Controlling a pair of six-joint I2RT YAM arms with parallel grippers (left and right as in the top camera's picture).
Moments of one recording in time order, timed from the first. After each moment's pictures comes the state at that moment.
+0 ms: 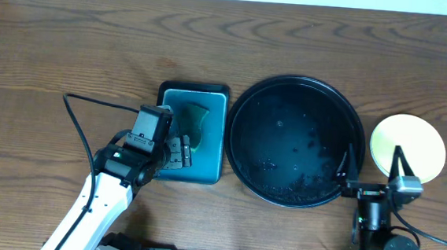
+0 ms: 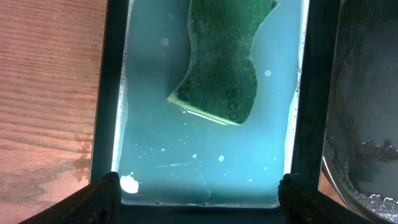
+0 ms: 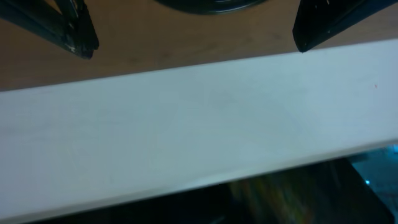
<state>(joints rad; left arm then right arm) -0.32 1.12 0.75 -0.73 0.01 -0.43 0.18 0.01 0.02 0.19 0.13 0.17</state>
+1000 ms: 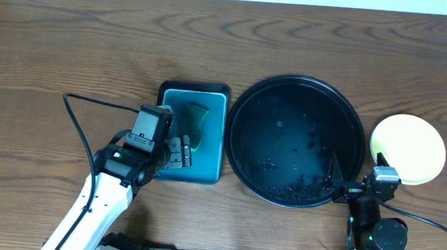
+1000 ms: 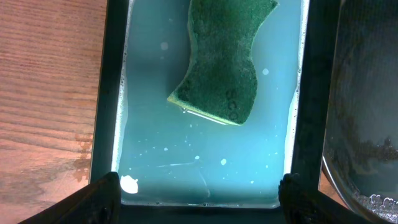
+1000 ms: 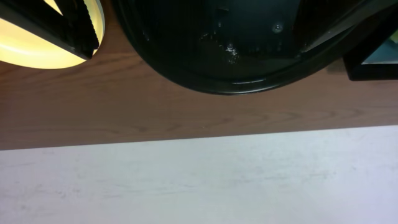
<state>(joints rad) -0.32 1.12 0.75 -0.73 0.01 -0.43 0.18 0.01 0.01 -0.06 0.10 0.10</state>
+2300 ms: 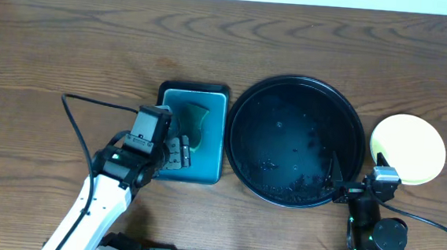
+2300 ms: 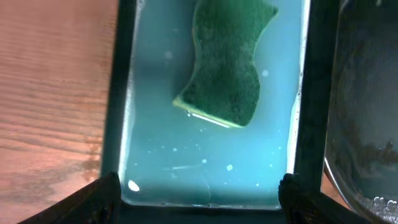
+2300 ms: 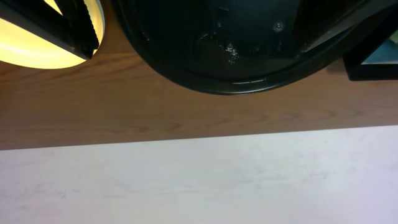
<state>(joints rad) -0.32 1.09 0.75 -0.74 -0.01 -0.42 0.18 0.01 0.01 -0.06 0.10 0.10</state>
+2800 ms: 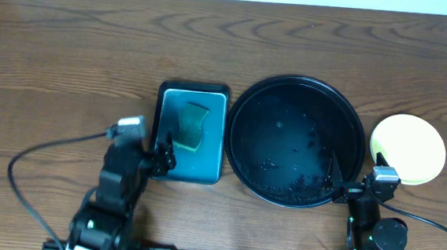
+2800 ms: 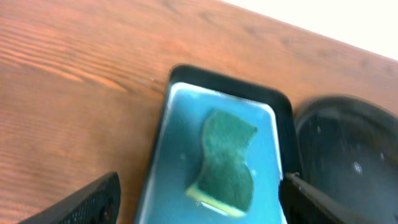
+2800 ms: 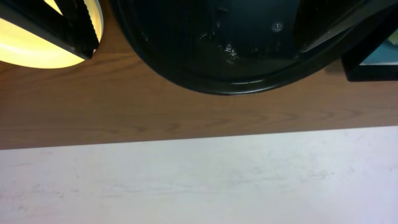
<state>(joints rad) -0.24 0.54 0.34 -0.28 -0.11 -0.41 0.18 0.01 0.01 -0.06 0.10 0.10</state>
